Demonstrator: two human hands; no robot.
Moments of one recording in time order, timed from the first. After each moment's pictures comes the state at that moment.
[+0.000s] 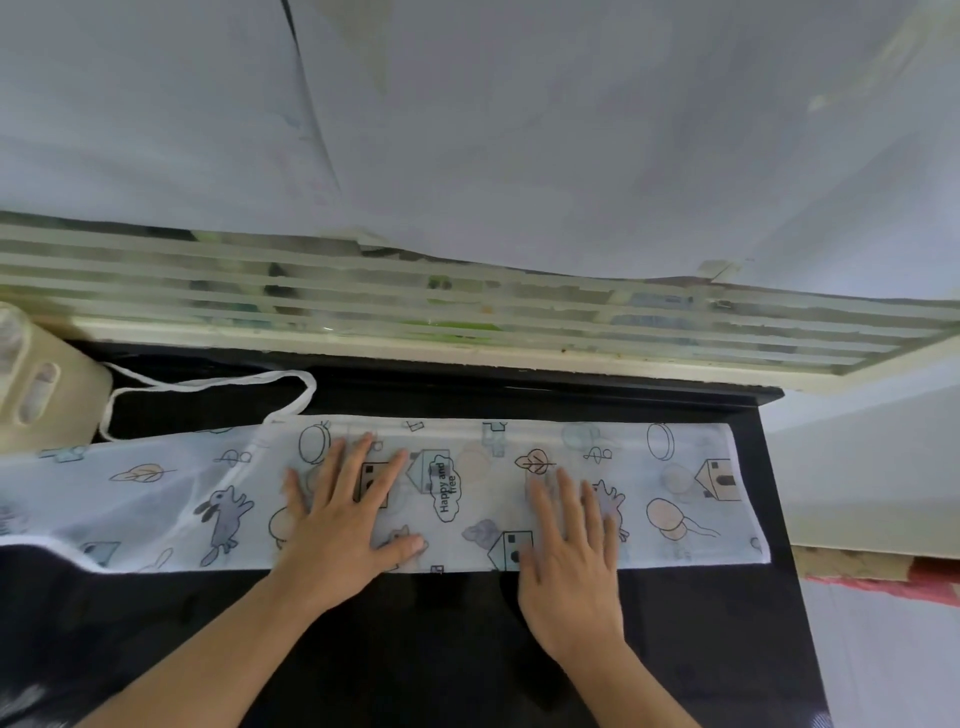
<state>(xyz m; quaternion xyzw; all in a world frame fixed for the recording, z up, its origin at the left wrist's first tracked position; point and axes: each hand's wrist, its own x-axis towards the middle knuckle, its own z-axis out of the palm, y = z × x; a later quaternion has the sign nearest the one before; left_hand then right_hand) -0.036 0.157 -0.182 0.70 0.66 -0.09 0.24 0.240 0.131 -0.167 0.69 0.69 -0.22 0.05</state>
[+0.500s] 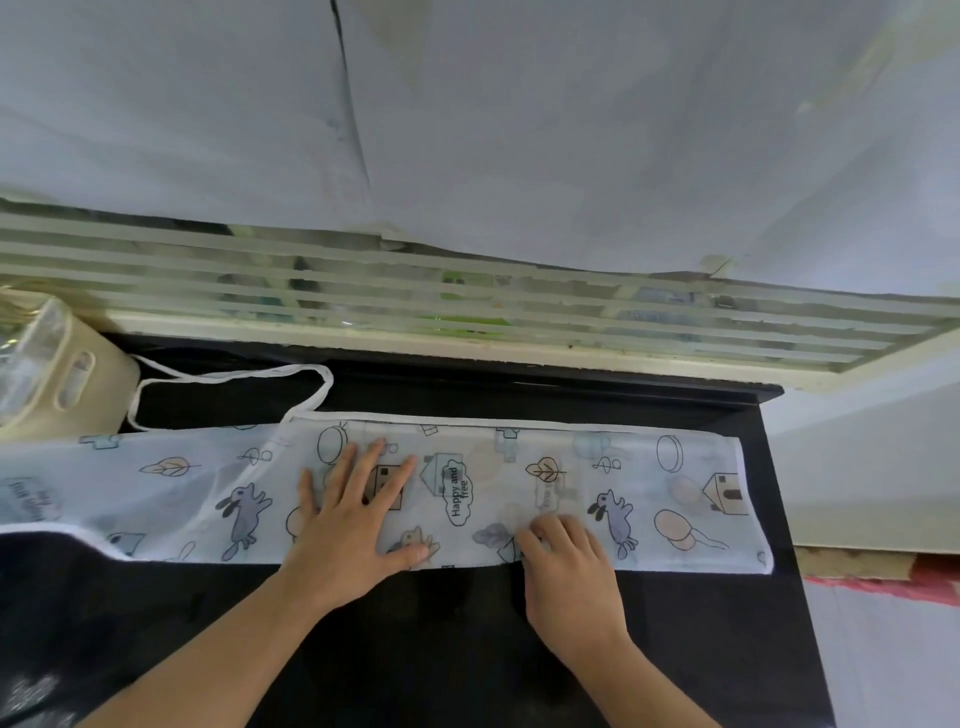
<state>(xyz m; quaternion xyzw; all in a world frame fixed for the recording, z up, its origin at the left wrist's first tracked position) -0.042 0.139 -0.180 0.71 0.65 -0.09 0.24 0.245 0.113 -0.170 0.58 0.80 -0.15 0.01</state>
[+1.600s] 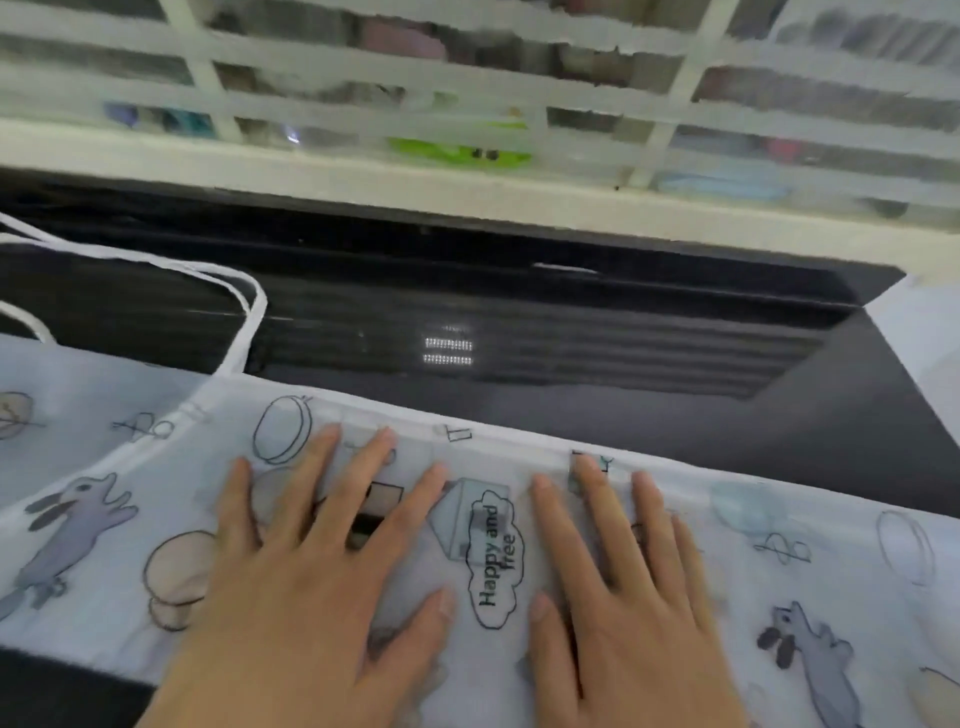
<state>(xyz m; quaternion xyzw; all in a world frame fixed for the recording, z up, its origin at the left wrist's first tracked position) 0.000 0.041 -0.246 0.79 0.61 0.00 0.05 0.225 0.031 -0.242 0.63 0.76 -0.04 -0.10</state>
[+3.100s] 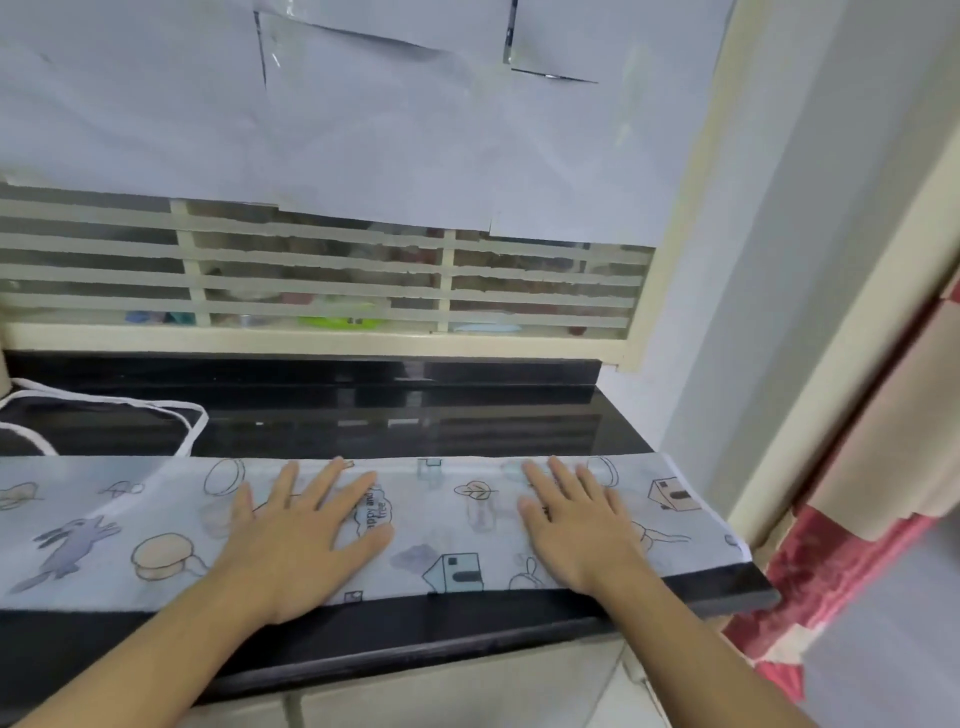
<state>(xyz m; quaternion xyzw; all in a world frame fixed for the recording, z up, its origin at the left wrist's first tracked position) 0.051 0.026 -0.240 0.76 0.65 -0.01 0.07 0.368 0.019 -0.240 0.72 0.68 -0.08 -0.05</state>
